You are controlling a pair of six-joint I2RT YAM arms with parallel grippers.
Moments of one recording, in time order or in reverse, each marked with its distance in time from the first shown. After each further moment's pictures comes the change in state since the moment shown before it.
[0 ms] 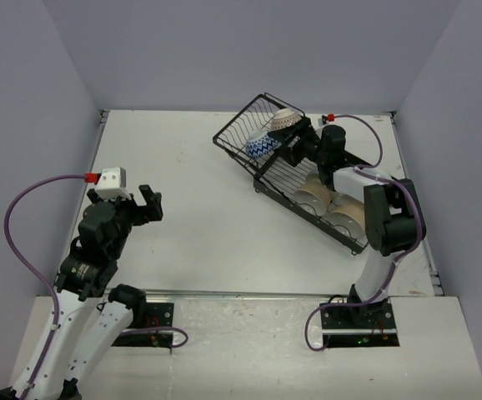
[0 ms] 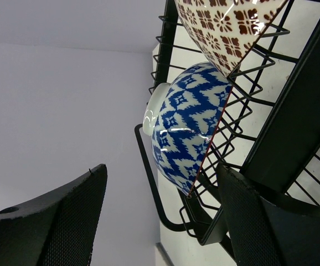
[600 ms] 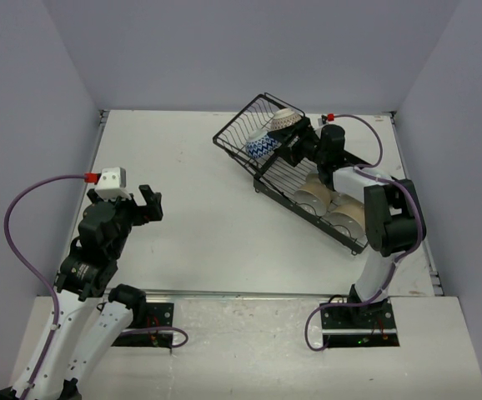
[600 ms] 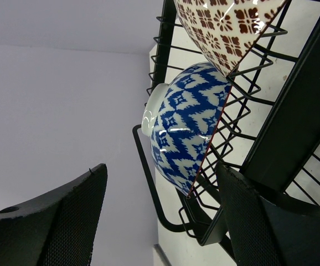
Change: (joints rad) left arm 0.000 0.000 0.000 0.000 0.000 0.000; right arm 0.006 -0.005 0.005 -0.024 0.017 -0.011
